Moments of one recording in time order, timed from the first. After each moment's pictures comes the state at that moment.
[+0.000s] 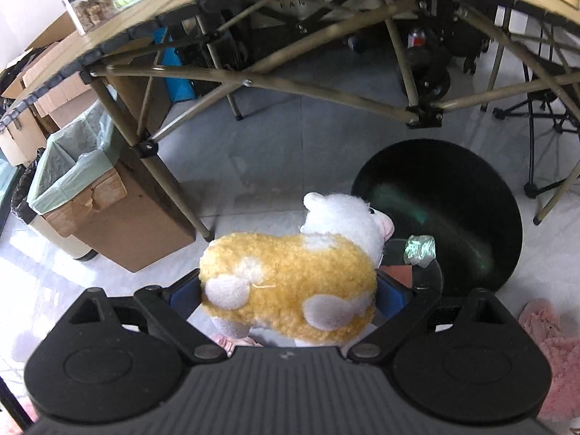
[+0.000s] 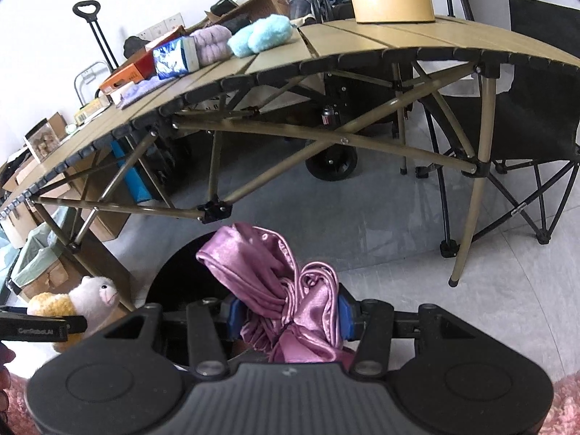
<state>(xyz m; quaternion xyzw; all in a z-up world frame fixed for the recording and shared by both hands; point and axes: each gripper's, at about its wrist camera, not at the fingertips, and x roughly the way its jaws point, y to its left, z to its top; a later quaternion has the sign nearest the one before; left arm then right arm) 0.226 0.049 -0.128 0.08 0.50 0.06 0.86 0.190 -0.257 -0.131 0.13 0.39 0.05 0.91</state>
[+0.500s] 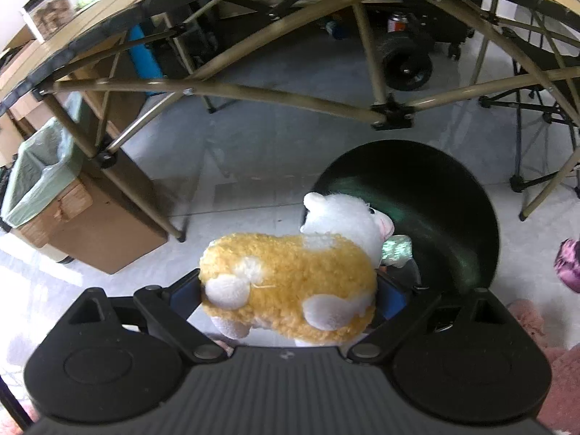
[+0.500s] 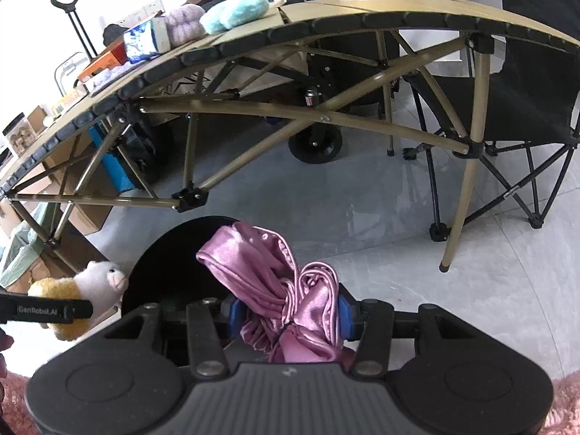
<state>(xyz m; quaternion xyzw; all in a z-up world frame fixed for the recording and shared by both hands) 0.261 0.010 -0.134 0.08 0.52 0.03 0.85 0.206 -0.263 -0.149 0.13 0.42 0.02 0.90</state>
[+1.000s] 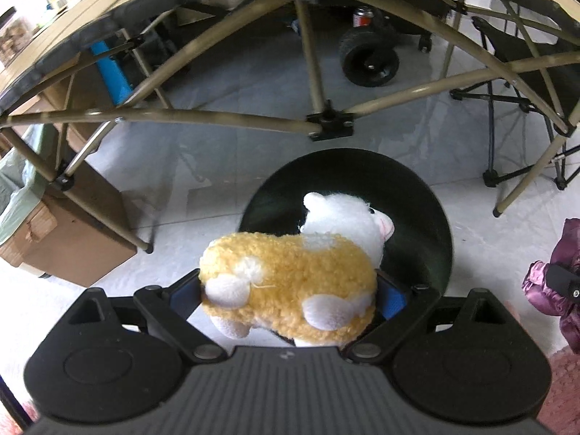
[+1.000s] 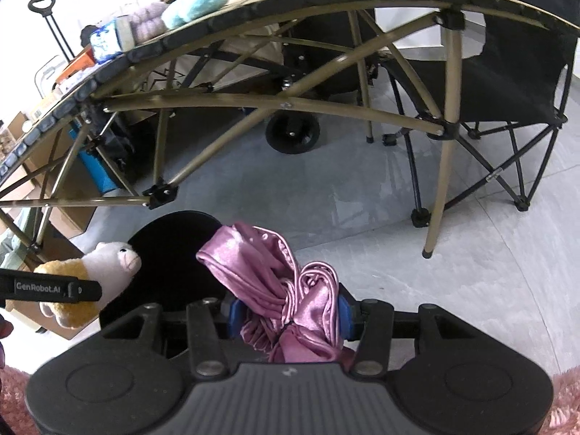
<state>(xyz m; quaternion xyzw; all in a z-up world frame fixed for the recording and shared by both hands) 0.278 -0.045 -0.137 0.09 0.53 0.00 0.84 0.208 -0.288 -0.163 0.15 0.43 -0.01 0.89</state>
